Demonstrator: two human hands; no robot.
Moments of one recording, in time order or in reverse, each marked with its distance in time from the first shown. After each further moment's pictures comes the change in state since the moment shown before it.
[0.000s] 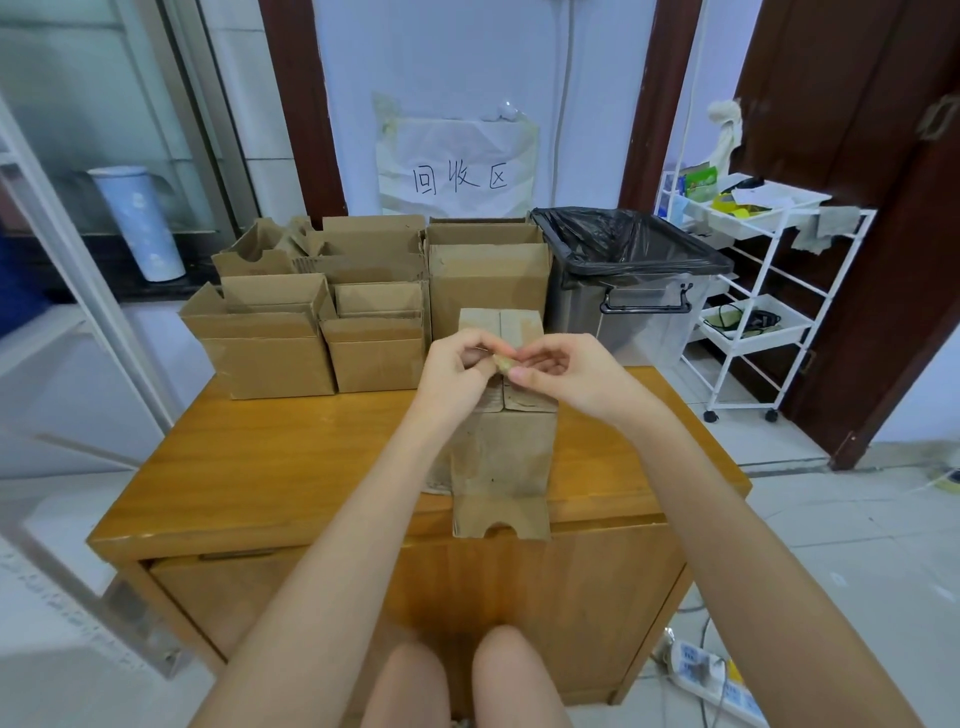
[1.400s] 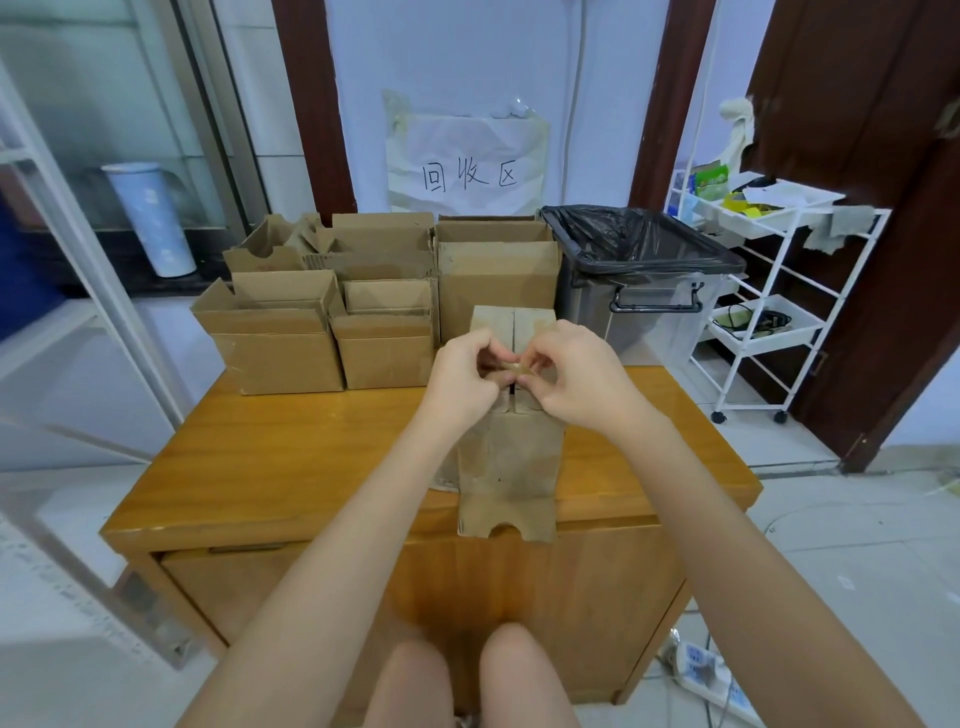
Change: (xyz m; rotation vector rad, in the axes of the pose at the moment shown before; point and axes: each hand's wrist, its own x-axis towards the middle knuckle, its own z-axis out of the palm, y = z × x) left_hand -0.001 0.000 0.001 0.299 0.009 -0.021; right_hand -0.001 -0.009 0.012 -0.649 0.131 -0.235
